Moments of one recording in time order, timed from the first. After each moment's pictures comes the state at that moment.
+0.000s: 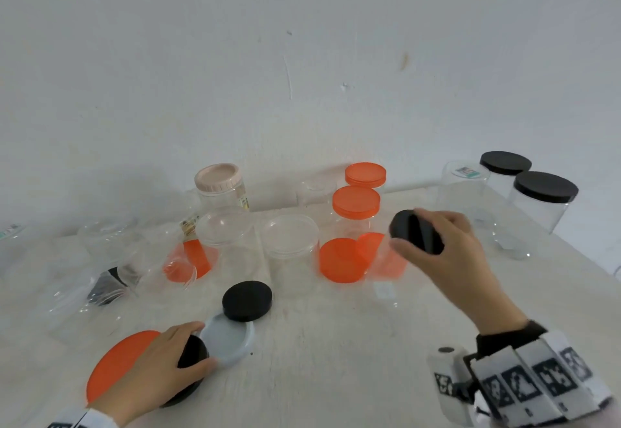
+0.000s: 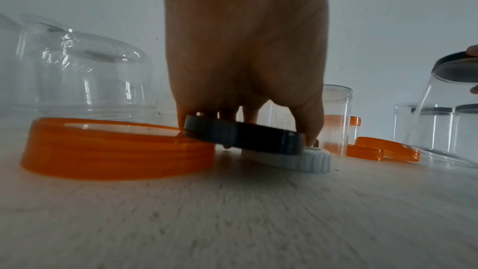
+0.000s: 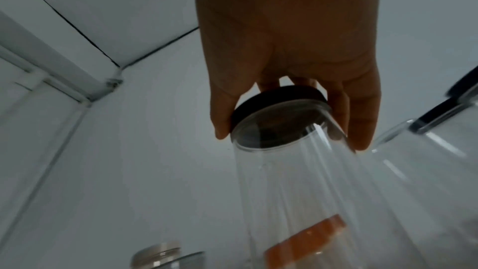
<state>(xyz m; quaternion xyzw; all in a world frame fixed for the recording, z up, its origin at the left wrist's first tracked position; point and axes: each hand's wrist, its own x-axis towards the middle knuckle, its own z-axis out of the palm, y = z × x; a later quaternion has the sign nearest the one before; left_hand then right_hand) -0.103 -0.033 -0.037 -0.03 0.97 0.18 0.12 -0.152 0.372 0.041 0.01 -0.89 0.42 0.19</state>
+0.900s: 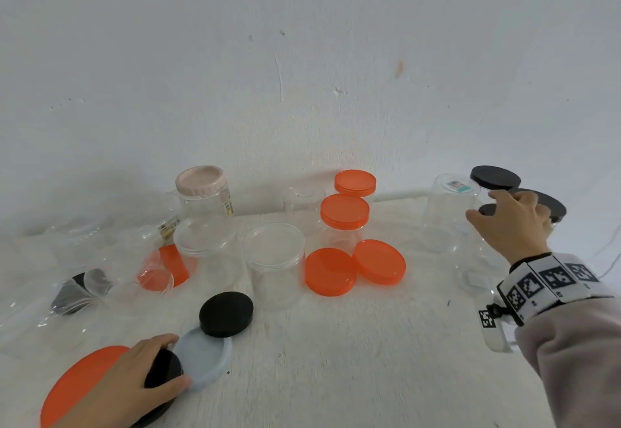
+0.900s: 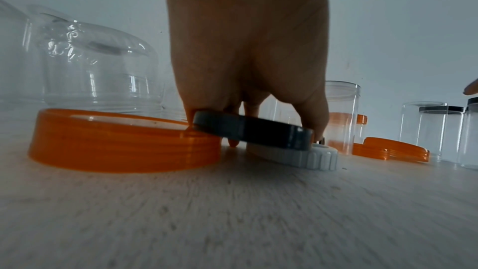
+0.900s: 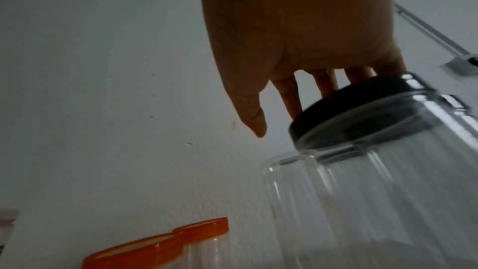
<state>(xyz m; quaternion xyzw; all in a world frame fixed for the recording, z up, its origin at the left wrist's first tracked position) -0.107 -0.026 -0.034 -0.04 0.97 0.20 0.12 -0.236 0.475 0.067 -0.23 -0.93 0.21 0.18</state>
